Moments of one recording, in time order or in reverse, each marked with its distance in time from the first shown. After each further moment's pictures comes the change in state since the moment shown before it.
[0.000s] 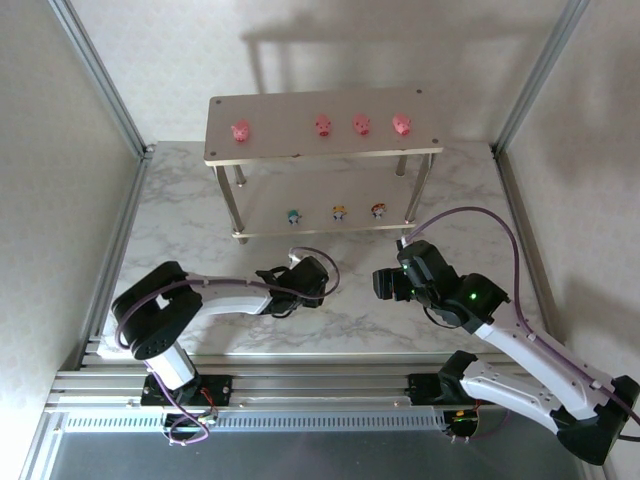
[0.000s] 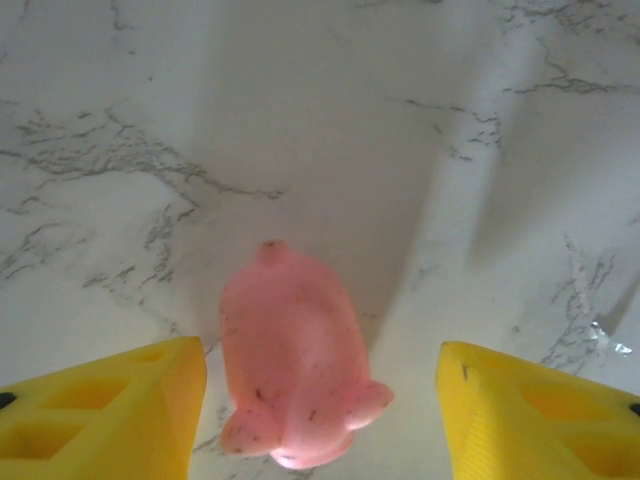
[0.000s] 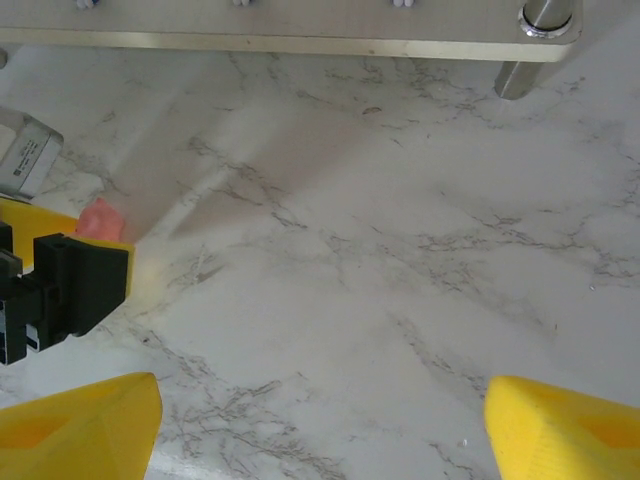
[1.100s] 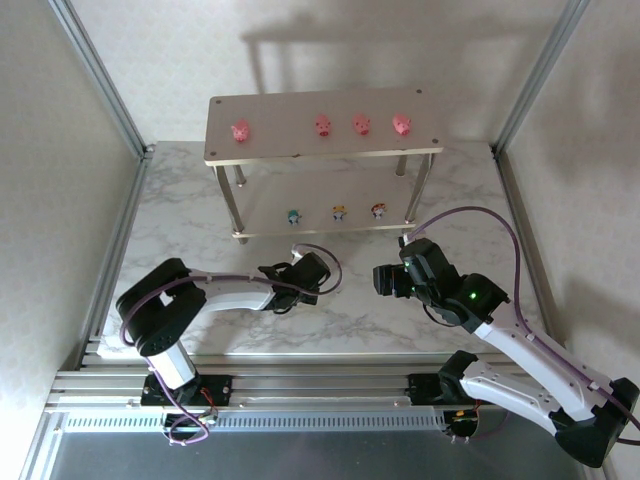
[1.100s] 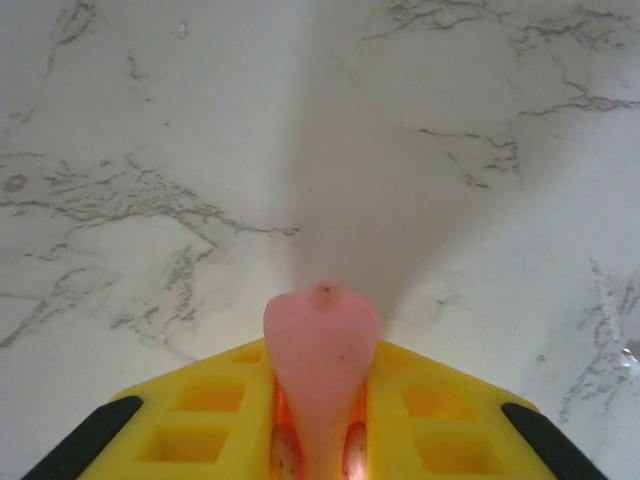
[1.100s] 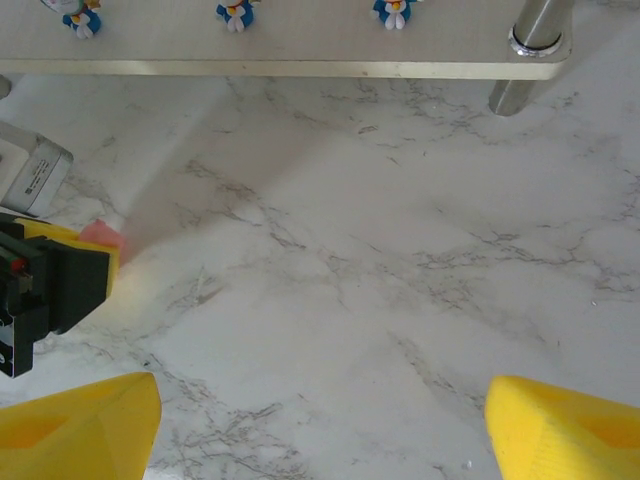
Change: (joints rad) left arm 0.023 0.021 0.032 -0.032 -0.022 0.068; right arm -0.029 0.000 -0.016 0.051 -0.005 -0.006
